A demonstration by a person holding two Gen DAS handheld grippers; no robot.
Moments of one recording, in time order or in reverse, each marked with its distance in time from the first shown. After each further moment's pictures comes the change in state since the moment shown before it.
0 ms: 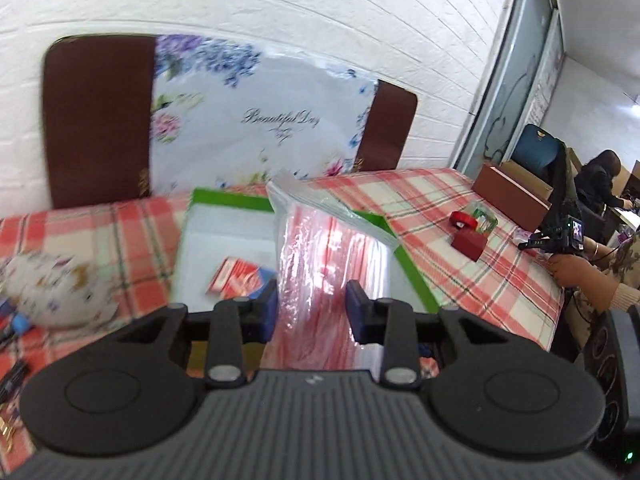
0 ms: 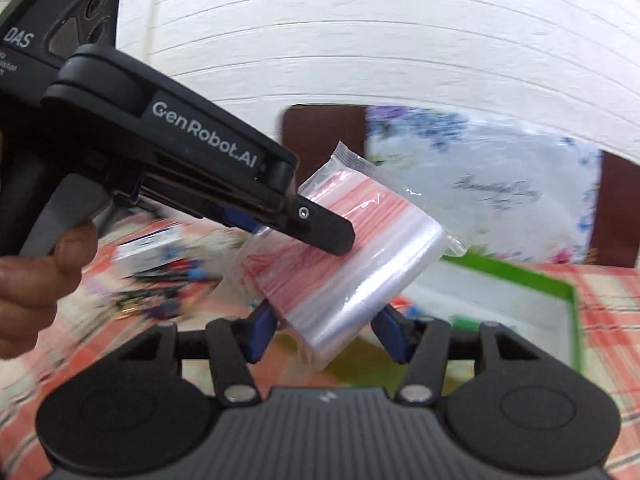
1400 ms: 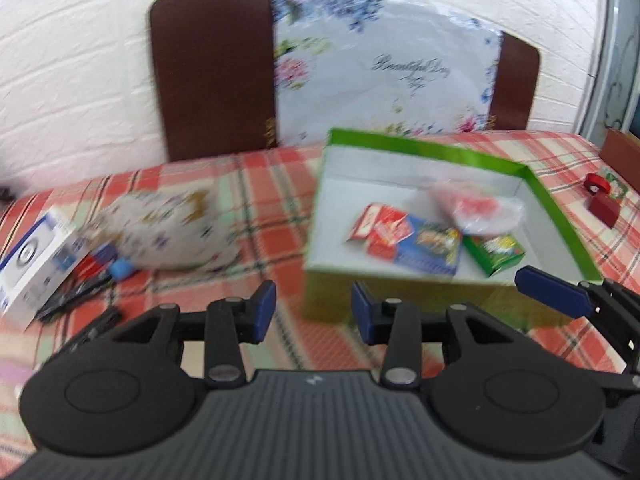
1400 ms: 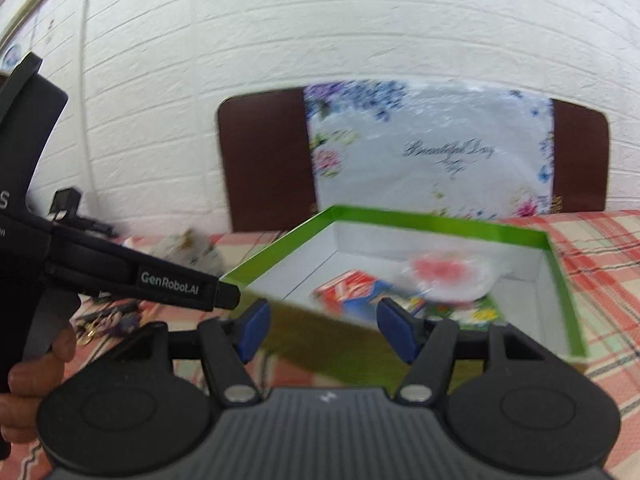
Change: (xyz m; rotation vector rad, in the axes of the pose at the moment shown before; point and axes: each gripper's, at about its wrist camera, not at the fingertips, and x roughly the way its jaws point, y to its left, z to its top) left arm 0.004 0.045 -0.045 -0.031 0.104 0.423; right arm 0.013 -0.002 -0.018 0.155 0.047 -0.070
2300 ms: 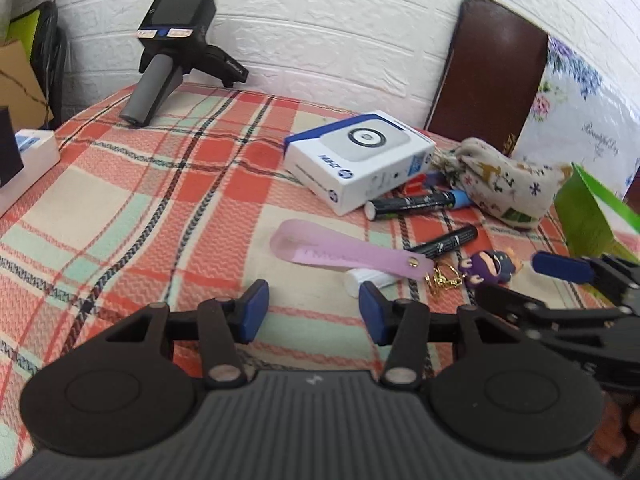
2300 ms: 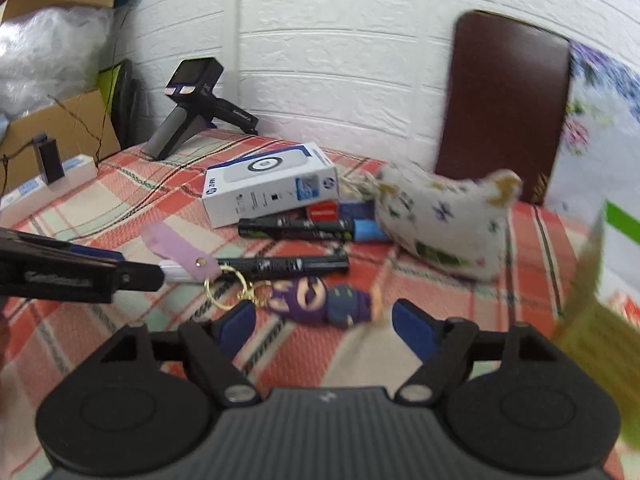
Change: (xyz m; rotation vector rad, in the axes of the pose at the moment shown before) left arm -0.051 0.220 -0.096 -0.354 -0.048 0.211; right arm 0.110 0.192 -0.012 -0.330 0.197 0.252
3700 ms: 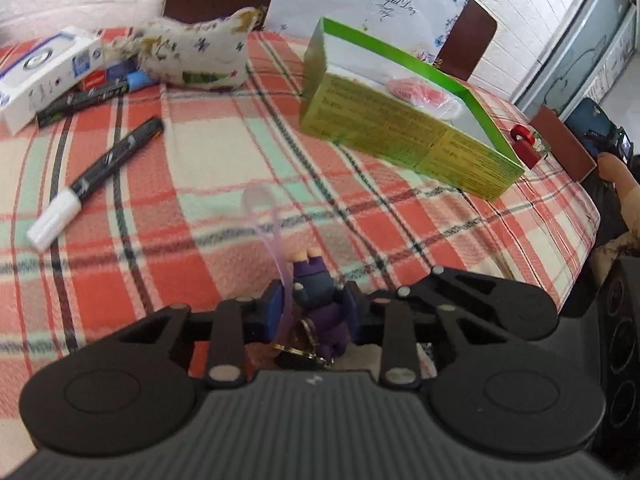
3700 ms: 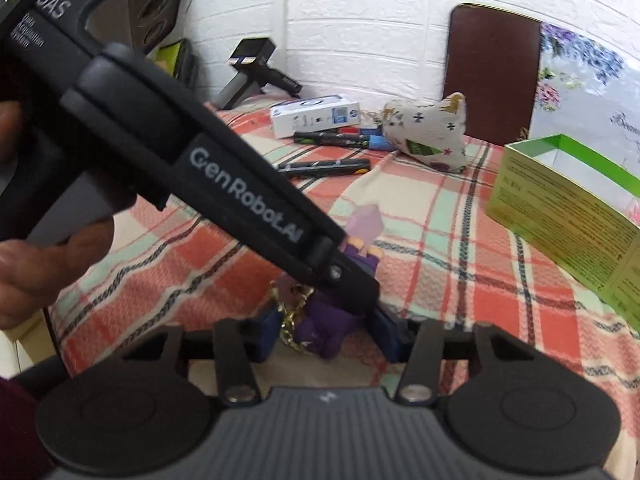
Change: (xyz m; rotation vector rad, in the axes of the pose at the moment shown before) left arm -0.032 -0.157 -0.045 0.252 0.312 -0.489; right arm -0.133 -0.015 -0.104 0.005 0.029 0.111
